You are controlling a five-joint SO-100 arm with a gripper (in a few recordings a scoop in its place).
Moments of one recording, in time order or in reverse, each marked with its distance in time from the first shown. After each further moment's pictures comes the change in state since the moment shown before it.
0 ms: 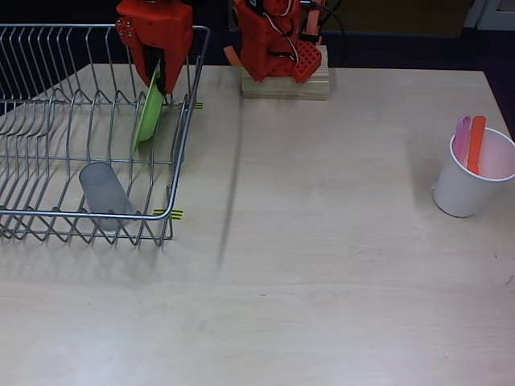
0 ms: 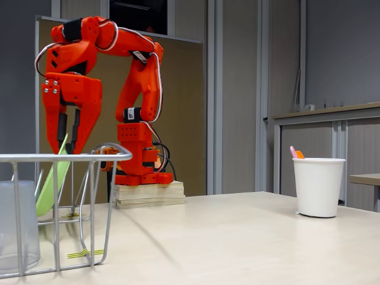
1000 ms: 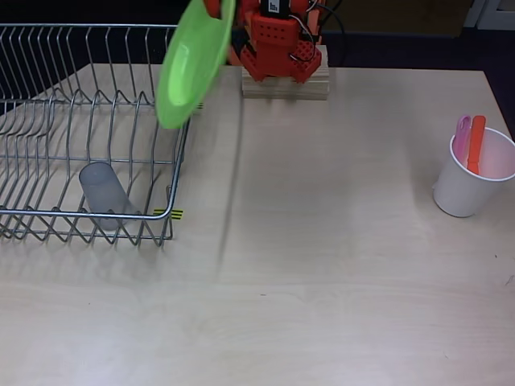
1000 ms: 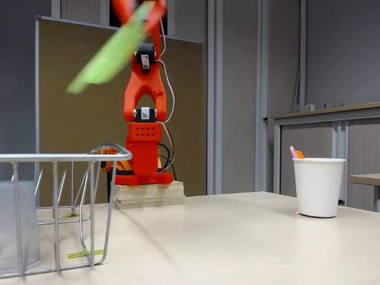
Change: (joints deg) arm -40.5 11.2 -36.8 19.9 -0.8
